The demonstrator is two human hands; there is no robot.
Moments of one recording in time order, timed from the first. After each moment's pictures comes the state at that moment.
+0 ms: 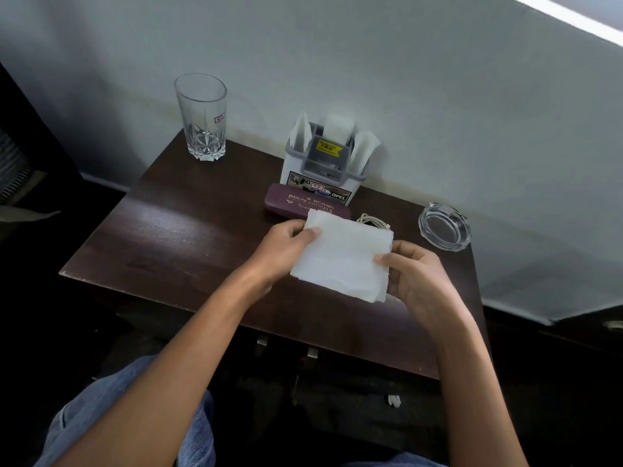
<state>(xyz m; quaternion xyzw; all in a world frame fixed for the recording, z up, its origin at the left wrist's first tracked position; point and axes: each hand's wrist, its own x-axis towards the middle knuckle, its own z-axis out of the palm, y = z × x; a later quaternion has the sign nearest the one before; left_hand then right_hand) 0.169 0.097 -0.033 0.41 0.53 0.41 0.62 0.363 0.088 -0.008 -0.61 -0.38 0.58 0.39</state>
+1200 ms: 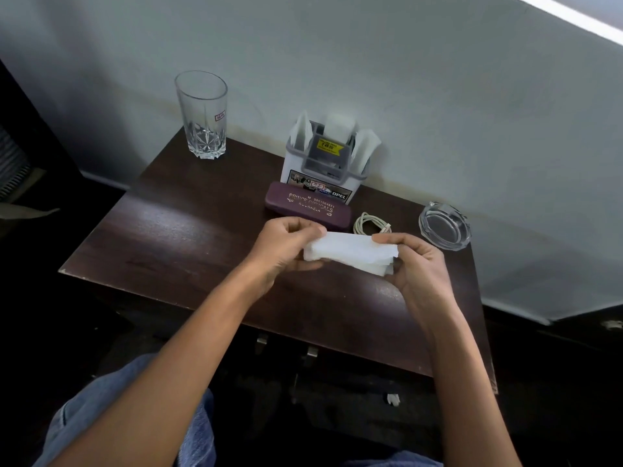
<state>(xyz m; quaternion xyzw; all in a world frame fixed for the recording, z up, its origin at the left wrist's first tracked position) 0.170 0.096 -0.028 0.32 0.52 0.44 0.66 0.356 0.091 -0.014 -0.59 -0.37 0.54 0.48</state>
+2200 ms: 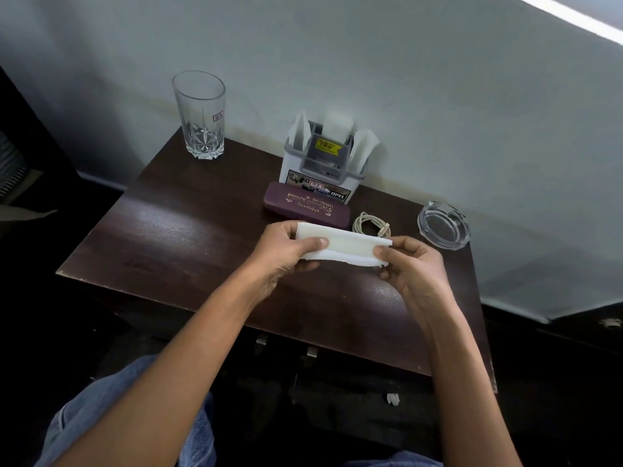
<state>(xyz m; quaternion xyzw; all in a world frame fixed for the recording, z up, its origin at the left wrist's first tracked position) 0.173 0.096 -0.034 0.31 0.51 0.45 0.67 0.356 0.091 -0.014 -0.60 -0.37 0.53 0.46</state>
